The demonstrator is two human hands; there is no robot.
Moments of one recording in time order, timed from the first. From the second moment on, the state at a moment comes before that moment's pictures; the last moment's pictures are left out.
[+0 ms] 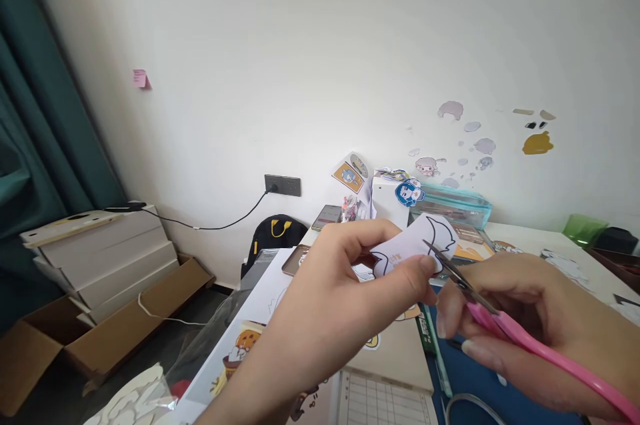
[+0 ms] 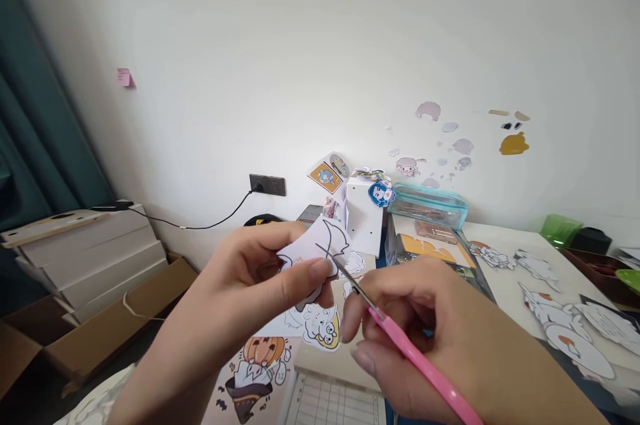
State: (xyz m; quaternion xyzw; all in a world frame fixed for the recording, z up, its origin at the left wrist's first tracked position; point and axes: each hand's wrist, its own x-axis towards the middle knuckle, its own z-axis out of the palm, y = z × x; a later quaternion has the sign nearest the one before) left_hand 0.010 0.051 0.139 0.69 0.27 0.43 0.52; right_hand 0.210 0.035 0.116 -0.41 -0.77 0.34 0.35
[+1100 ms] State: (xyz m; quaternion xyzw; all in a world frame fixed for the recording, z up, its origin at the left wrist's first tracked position) left_hand 0.010 0.050 0.137 0.68 0.26 0.43 0.53; right_hand 0.212 0.036 0.114 -0.40 -0.80 0.29 0.34
